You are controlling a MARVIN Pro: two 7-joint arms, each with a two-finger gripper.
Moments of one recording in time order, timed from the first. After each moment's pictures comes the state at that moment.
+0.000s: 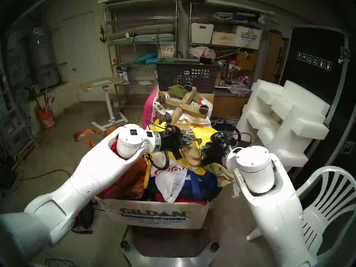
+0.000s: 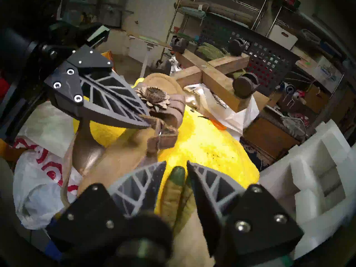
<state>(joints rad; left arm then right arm) 0.96 -1.21 -0.90 -1.54 -0.10 0.27 -0.66 -1.56 -1.09 1.48 -2.13 -0.05 0.78 0.41</state>
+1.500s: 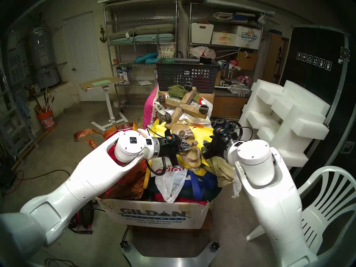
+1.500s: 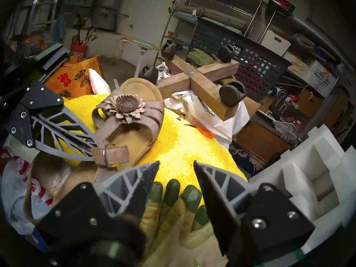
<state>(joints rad) 0.99 -1.15 -0.85 -1.58 -0.01 0.22 -0.63 -1.49 -1.10 1.48 -2.08 -0.06 0.77 0.42</state>
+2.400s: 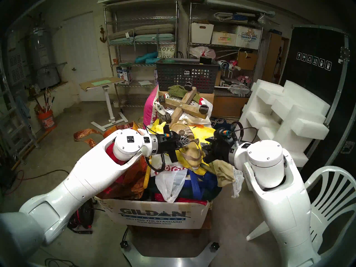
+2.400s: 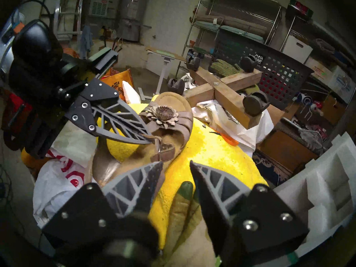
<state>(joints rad) 0.98 -1.15 -0.86 -1.59 -0.01 0.18 -0.61 -1.55 -1.07 1.54 -2.14 0.02 0.73 0.55</state>
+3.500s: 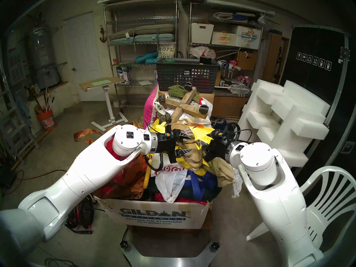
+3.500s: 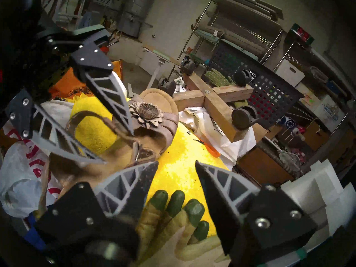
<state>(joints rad) 0.94 -1.14 -0.86 -1.58 -0.01 0.17 -0.72 -1.51 -1.04 1.47 -2.06 -0.11 0.58 0.49</state>
